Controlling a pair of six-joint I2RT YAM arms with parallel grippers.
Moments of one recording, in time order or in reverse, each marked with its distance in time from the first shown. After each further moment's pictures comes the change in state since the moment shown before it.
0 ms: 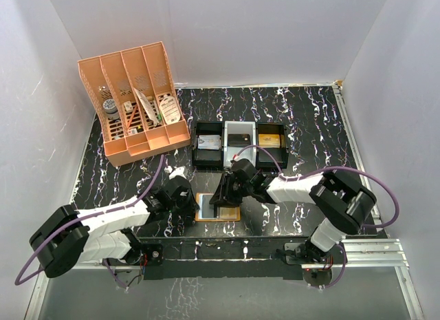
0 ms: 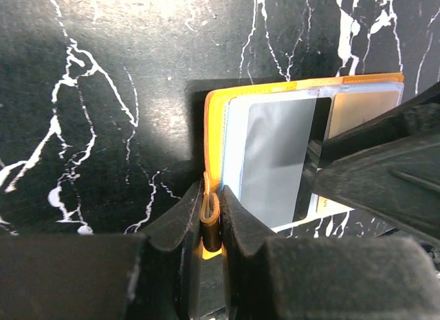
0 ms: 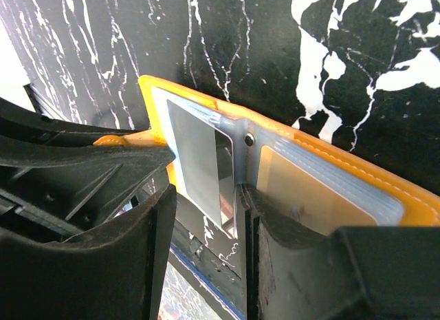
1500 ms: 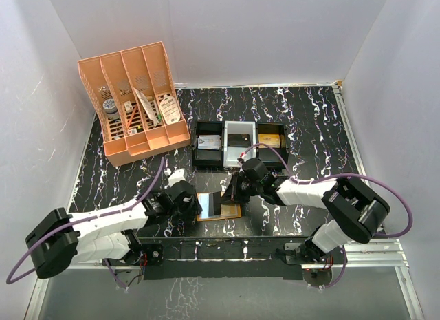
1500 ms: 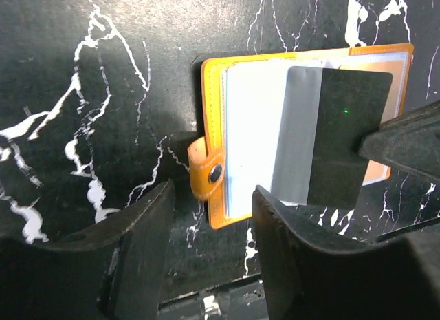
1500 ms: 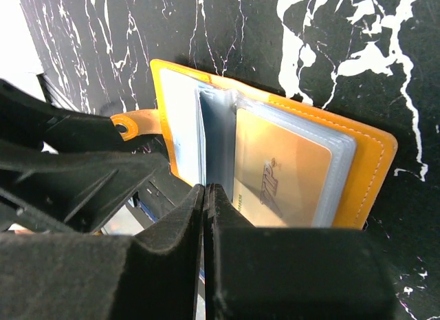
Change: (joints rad) left arm -0.085 -0.049 0.032 -0.108 -0.116 -0.095; right arm -0.065 -0.100 -0.087 0.037 -0.056 -0.068
